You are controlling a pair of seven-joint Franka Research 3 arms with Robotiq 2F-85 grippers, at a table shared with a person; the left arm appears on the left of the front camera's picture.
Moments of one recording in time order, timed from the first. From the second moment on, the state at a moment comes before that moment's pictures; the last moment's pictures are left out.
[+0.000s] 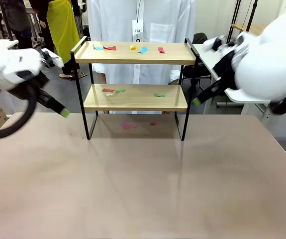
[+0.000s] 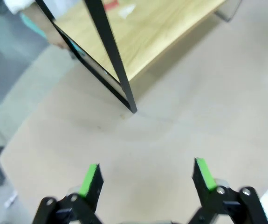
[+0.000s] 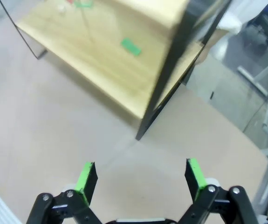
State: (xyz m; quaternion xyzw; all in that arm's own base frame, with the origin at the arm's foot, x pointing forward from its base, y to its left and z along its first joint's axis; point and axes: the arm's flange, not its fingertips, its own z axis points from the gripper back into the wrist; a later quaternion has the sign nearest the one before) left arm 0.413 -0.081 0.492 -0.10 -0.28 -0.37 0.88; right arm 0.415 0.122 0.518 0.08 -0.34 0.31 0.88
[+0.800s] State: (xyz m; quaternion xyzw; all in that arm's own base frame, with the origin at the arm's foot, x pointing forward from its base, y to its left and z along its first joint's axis) left arm 0.480 0.099 0.448 -0.24 -0.34 -0.51 0.75; right arm 0.451 -0.146 0.498 0.24 -0.43 0.40 0.77
